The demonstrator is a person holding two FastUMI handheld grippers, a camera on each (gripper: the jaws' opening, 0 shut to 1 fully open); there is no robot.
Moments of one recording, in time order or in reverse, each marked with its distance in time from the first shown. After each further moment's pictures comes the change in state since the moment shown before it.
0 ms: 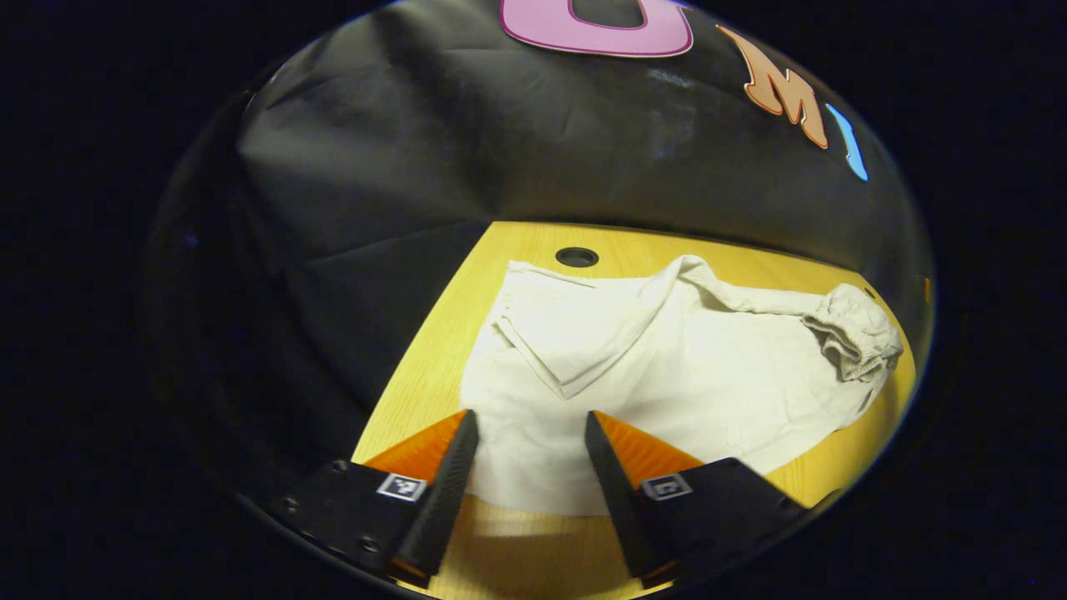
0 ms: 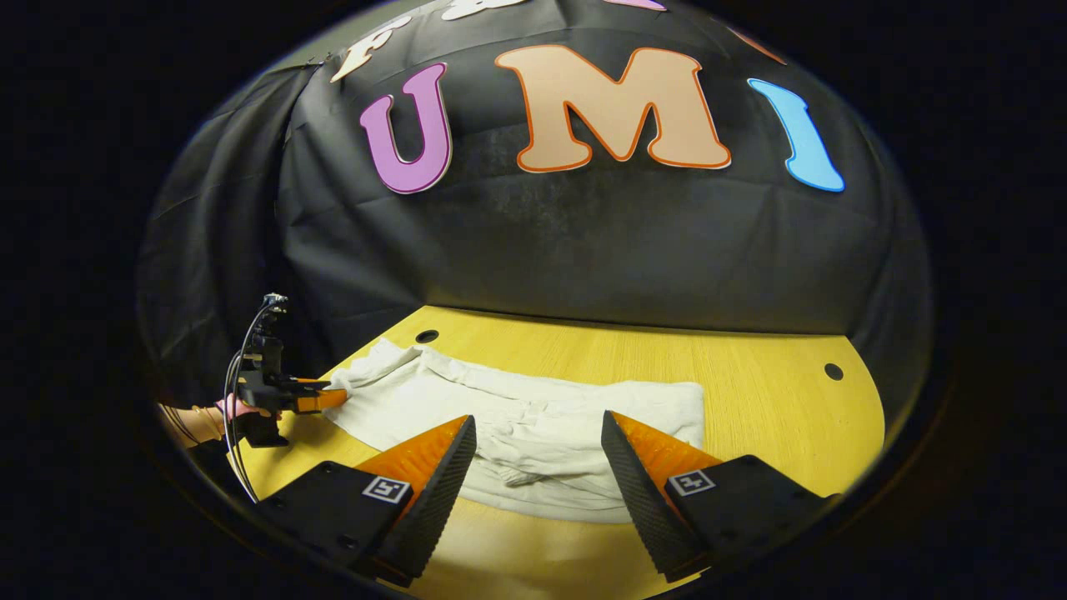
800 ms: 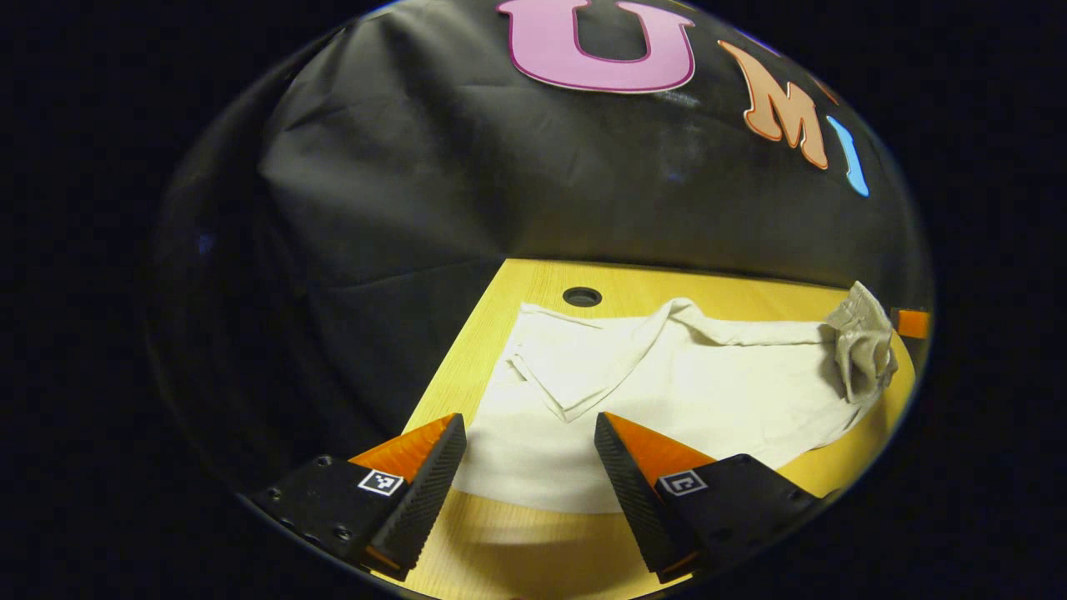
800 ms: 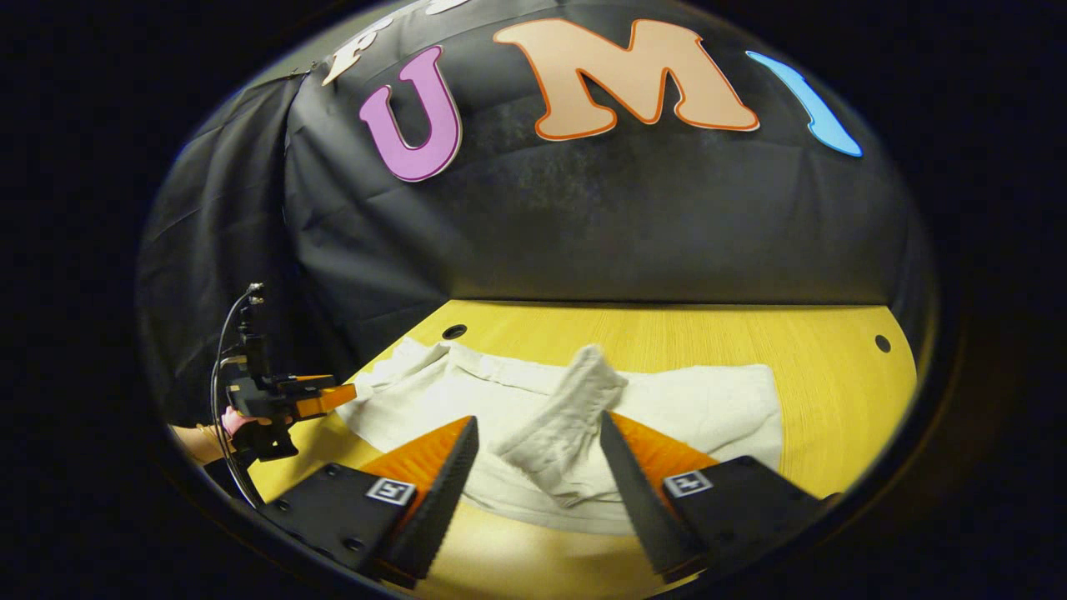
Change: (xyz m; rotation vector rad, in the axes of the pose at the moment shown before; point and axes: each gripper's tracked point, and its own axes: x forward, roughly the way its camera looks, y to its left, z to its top) left arm -0.013 -0.004 0.018 0.017 -0.095 0.048; right arm 0.046 0.037 -0.017 0.046 0.035 0.093
